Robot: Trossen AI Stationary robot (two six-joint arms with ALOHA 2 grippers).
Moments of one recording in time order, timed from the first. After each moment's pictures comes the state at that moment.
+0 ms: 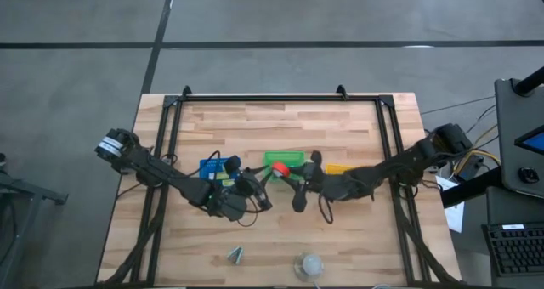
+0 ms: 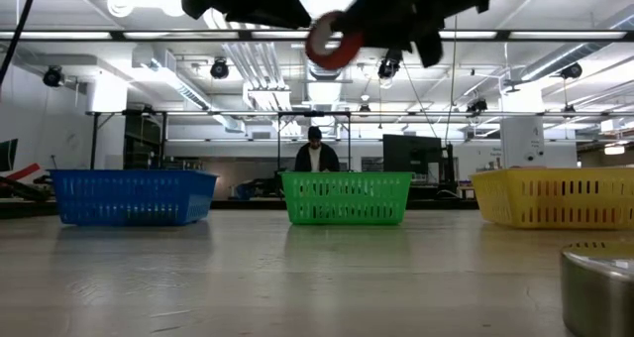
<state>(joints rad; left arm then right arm) -0.44 1.57 1.01 0.18 -1.13 -0.16 0.33 1.55 0.84 0.43 0.69 0.35</state>
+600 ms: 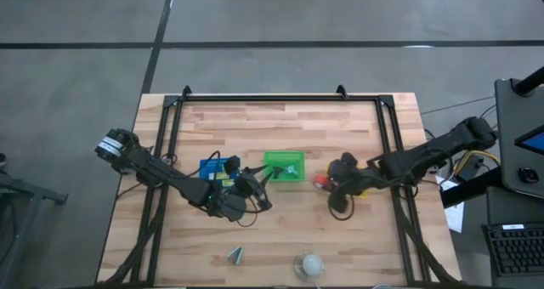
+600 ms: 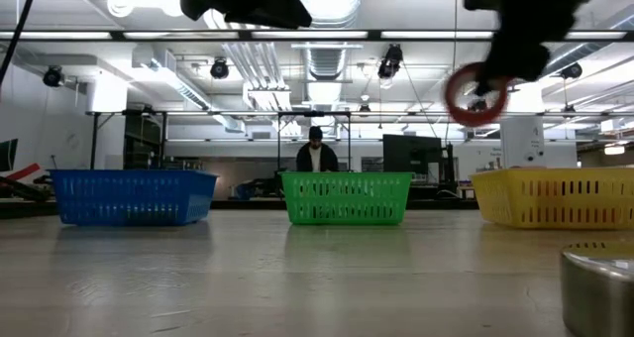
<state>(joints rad) -0.44 1.57 1.01 0.17 -1.13 -0.18 0.34 1.20 0.84 -0.56 0.33 0.71</state>
